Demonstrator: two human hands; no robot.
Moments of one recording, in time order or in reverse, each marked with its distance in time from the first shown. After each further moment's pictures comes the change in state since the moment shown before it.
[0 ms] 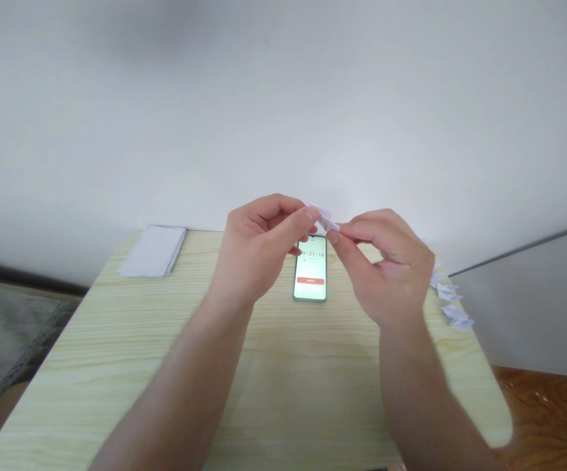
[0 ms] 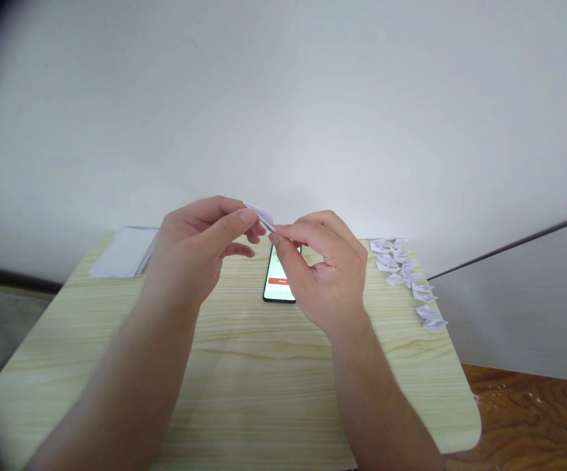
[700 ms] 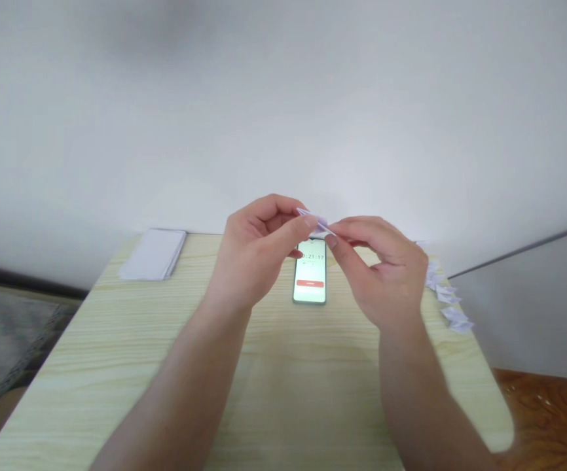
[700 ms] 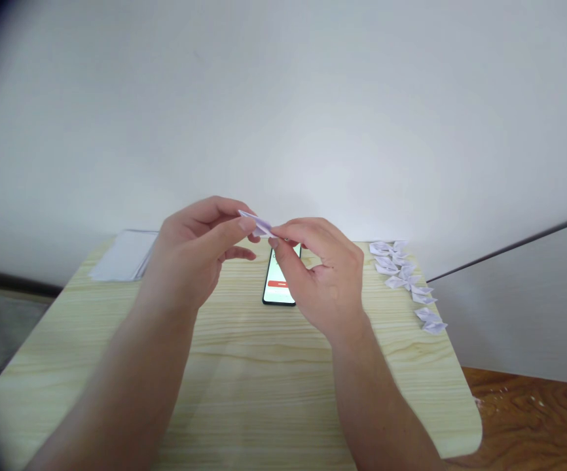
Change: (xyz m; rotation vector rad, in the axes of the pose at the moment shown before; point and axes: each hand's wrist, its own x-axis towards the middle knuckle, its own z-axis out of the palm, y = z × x) left_hand -0.001 -0.003 0.005 -0.068 0.044 0.009; right_hand 0.001 0.002 -0.005 -0.001 -0.099 -0.025
